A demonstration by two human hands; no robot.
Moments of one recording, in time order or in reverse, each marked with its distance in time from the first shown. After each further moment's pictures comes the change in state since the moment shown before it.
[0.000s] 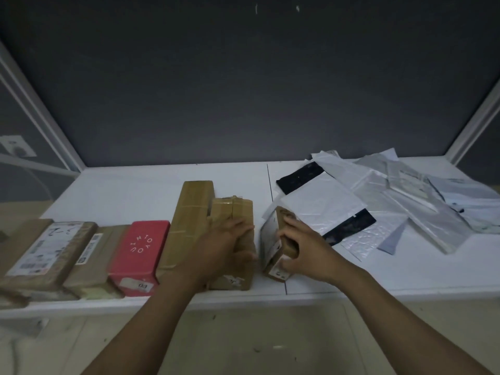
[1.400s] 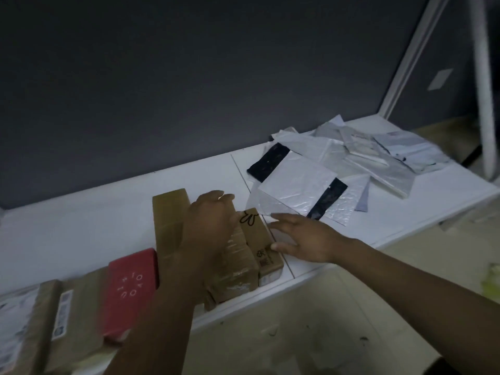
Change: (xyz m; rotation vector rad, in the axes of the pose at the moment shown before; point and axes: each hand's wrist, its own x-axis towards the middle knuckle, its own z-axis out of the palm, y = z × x) left_hand 0.071 -0.034 -0.022 -0.006 0.232 0.195; right_hand 0.005 -0.023 0.005 -0.330 -0.110 0.200
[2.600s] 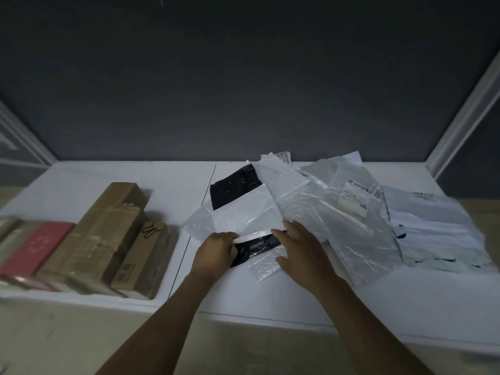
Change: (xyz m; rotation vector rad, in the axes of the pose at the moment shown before) left_hand 0.099 0.188 0.179 -0.032 -0.006 -0.535; right_hand 0.003 0.277 -0.049 0.018 0.173 -0.232
